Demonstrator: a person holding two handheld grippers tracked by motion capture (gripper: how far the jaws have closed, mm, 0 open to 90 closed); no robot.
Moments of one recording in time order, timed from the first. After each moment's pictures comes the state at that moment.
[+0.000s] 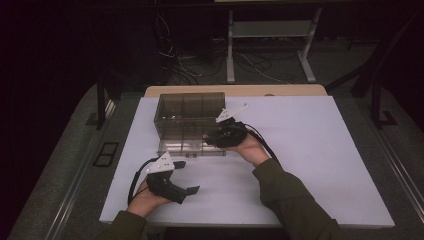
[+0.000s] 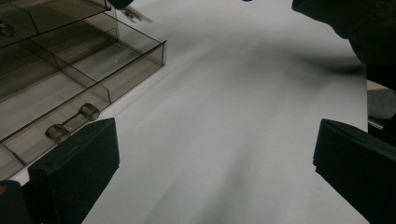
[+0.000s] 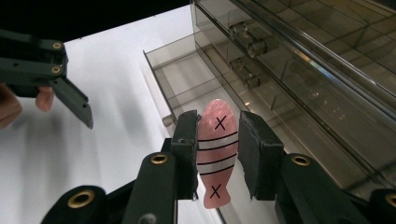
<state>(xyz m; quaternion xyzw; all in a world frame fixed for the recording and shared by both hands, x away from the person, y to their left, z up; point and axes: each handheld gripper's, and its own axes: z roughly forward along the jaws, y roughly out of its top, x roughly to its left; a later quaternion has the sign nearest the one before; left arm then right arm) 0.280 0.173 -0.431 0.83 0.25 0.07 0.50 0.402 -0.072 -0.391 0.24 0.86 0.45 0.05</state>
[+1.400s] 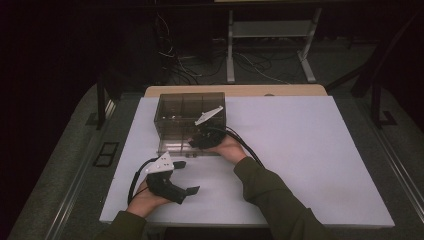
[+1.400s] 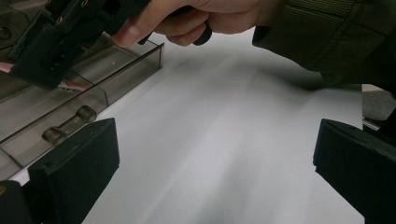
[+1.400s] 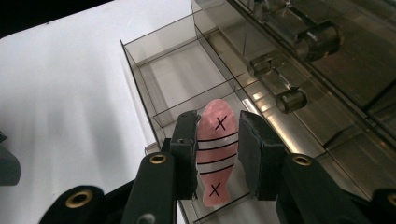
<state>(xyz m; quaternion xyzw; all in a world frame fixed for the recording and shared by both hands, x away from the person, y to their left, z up) 0.280 0.173 -0.430 0.83 0.25 0.06 0.50 0.426 -0.016 -0.426 0.25 0.88 0.41 0.02</state>
